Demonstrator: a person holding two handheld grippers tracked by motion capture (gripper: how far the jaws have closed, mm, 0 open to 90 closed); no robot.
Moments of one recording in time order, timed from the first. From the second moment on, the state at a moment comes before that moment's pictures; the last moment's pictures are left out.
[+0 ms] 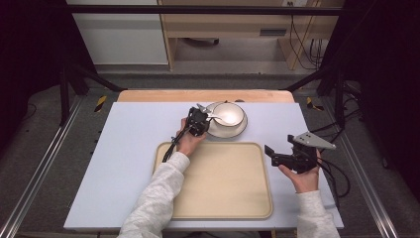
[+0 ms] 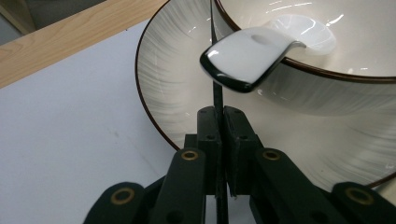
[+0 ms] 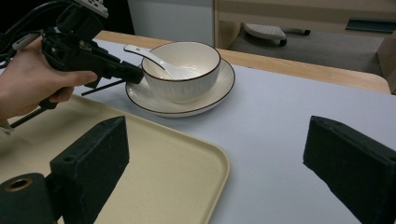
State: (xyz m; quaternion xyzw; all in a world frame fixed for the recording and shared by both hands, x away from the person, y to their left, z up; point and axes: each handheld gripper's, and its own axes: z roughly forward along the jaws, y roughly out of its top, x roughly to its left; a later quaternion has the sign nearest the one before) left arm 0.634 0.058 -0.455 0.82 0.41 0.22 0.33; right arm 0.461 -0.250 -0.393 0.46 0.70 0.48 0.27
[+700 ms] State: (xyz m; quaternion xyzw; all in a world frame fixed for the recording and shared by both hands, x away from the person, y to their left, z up) left arm 0.602 0.100 -0.426 0.80 0.43 0.24 0.35; right arm 0.459 -0.251 -0.392 0.46 0.70 0.48 0.28
